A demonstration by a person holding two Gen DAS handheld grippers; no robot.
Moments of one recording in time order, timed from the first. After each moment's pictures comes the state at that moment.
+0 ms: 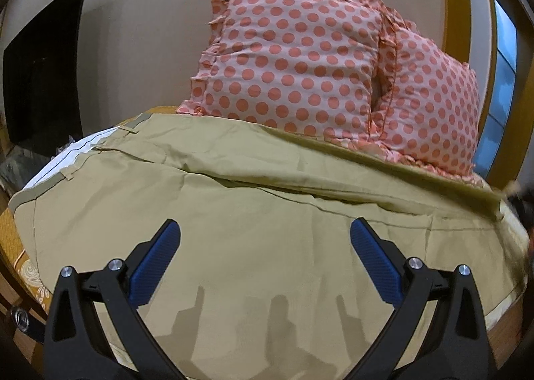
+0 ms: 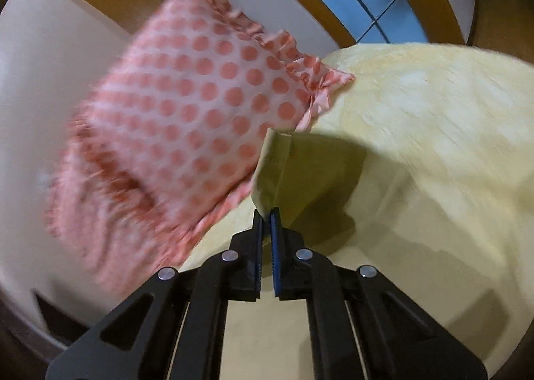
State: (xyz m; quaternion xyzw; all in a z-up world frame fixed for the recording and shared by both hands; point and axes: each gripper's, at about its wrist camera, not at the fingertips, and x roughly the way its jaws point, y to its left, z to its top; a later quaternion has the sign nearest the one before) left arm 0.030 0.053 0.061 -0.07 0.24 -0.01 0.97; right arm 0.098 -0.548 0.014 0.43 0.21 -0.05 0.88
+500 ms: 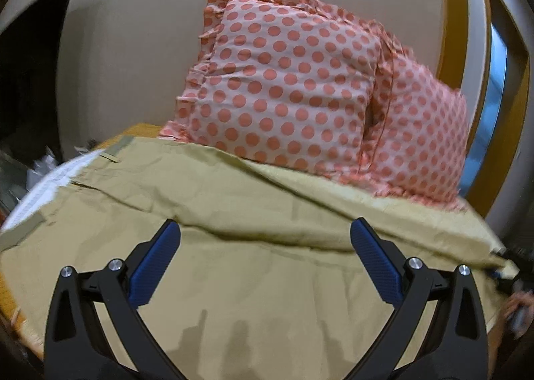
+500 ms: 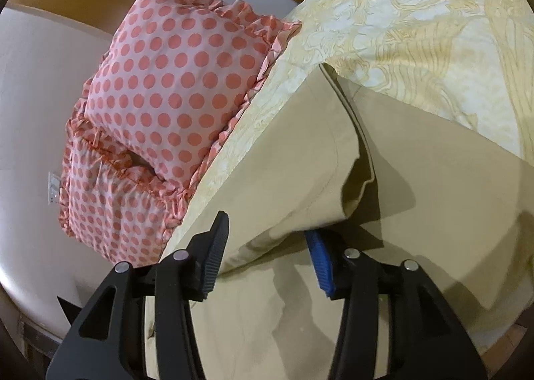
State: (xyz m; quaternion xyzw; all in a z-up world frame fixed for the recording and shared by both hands) left arm 0.084 0.091 0.097 -0.11 0.23 -0.06 0.96; right arm 0.082 -0.548 -0.025 0.49 0.26 -0.05 0.83
